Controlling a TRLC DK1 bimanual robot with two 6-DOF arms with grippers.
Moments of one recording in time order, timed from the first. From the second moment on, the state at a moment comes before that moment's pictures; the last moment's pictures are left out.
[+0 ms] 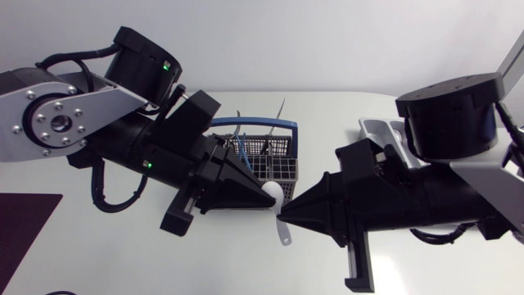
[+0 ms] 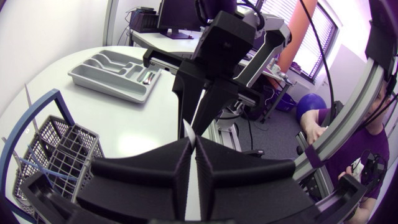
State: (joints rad) left arm -0.59 1.38 1.05 -0.57 0.97 0.48; right arm 0.67 1.03 0.73 -0.37 -0.57 -0.48
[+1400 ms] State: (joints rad) left arm -0.50 1.37 1.01 -0.37 0.47 0.48; right arm -0.58 0.97 0.53 -0.52 -0.72 -1.25
